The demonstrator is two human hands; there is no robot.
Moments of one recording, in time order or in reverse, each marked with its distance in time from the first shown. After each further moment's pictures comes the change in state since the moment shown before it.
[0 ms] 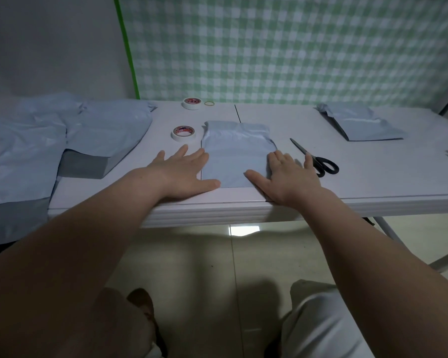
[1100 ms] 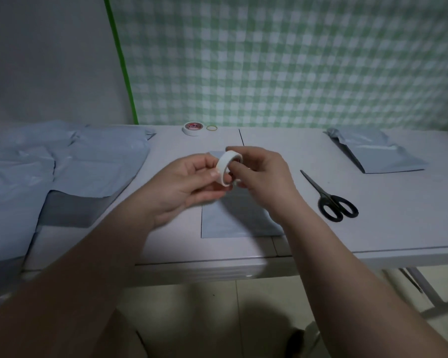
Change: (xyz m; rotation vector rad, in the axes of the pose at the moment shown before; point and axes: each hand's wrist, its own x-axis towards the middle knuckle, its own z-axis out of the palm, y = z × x) left_hand 0.024 -0.001 -0.027 -1.689 0.121 0.281; right_hand 0.047 -0.054 -0.047 1.302 0.218 -0.129
